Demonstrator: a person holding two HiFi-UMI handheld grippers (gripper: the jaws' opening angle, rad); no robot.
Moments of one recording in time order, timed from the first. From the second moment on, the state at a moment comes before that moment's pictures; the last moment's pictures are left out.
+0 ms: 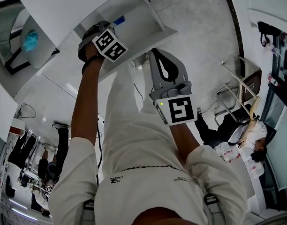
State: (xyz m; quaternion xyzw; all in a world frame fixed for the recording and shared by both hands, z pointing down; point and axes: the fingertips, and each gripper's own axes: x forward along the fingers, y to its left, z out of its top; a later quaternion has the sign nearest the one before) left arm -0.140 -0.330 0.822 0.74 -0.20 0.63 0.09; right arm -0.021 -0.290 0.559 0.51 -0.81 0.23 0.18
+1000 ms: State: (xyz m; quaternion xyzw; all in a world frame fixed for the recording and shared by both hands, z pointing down) left arm -0.118 -0.315 0.569 0.77 -0.40 0.49 0.09; right arm -0.003 -0.262 0.425 0.50 -0.84 0.16 0.15
